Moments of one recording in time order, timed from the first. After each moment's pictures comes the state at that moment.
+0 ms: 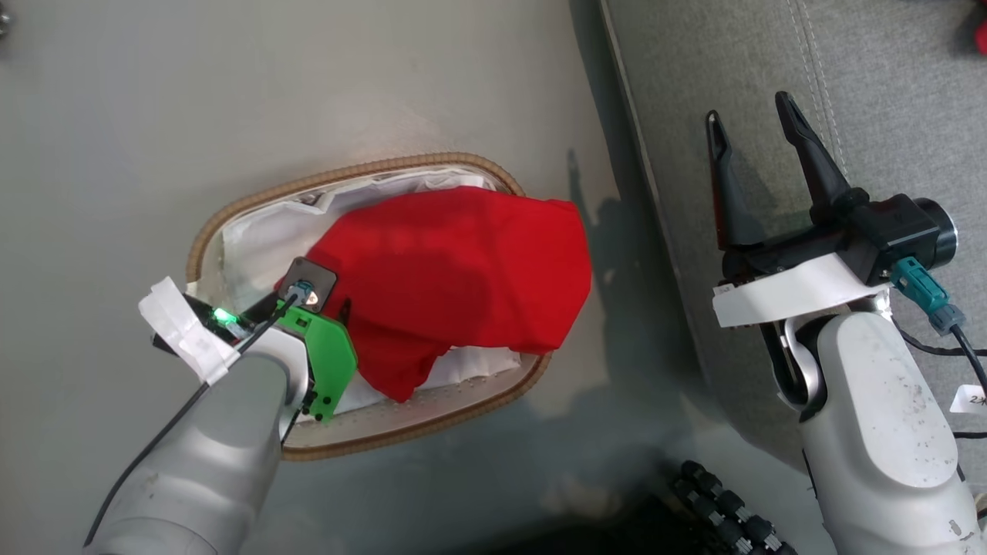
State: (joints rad) left arm -0.83 0.12 -0.75 1.24 -0.32 -0.11 -0.11; right arm -0.47 -0.05 0.07 0.13 0.11 0.13 -0.26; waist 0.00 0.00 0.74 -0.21
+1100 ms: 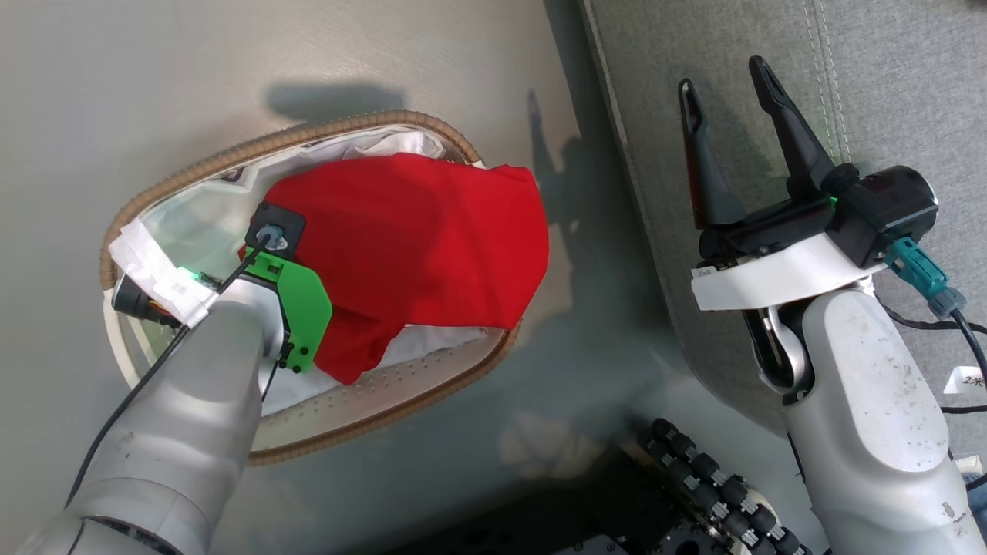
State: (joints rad) left arm -0.94 0.14 -0.76 1.29 -0.36 -0.05 0.00; right arm -0.52 -0.05 0.14 0.10 0.17 0.13 -0.26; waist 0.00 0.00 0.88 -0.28
